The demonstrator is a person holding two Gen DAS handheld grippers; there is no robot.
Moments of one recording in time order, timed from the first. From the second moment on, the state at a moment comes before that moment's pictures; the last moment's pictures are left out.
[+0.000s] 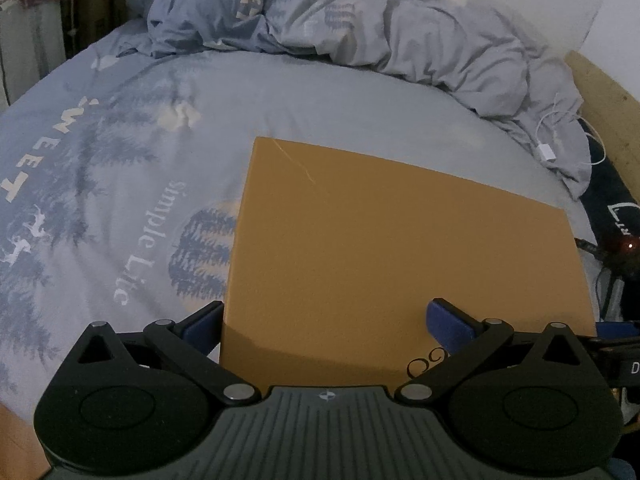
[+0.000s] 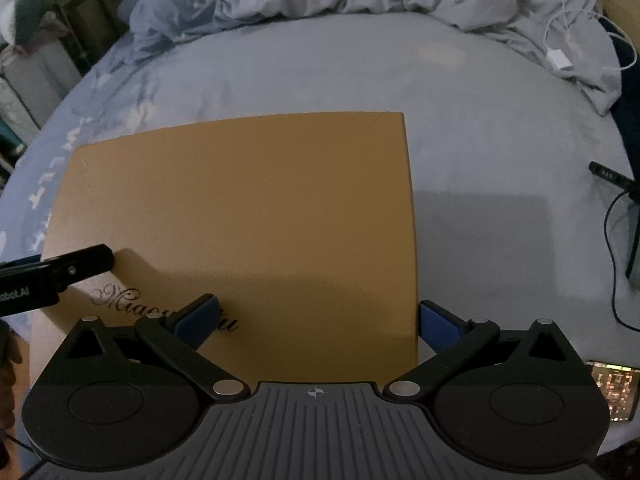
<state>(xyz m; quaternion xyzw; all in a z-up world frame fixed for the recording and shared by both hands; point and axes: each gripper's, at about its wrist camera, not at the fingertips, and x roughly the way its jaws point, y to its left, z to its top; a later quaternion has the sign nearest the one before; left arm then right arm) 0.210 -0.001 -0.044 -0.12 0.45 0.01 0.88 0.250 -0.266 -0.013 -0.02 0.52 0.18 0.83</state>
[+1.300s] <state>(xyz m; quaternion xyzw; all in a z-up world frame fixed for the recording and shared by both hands) 0.194 -0.007 -0.079 -0.11 0.40 0.02 0.91 0.257 -0.262 -0.052 -0.03 0.52 0.18 0.83</state>
